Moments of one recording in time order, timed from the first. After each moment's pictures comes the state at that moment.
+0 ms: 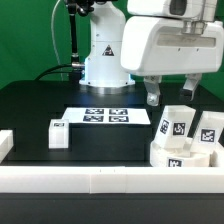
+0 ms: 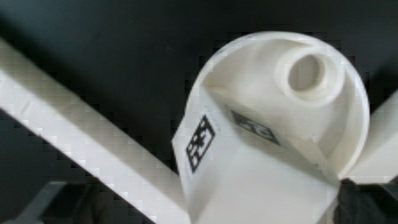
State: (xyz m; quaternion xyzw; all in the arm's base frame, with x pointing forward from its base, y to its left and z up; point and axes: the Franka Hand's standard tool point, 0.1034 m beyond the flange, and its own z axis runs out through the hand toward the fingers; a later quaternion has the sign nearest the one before) arm 0.601 0.063 0.109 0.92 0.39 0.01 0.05
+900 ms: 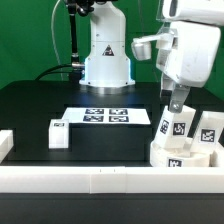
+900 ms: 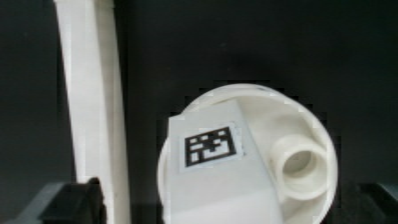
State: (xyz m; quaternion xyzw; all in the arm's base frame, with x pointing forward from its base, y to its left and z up) arm 0.602 0.061 0.103 0.71 0.70 -0.03 0.07
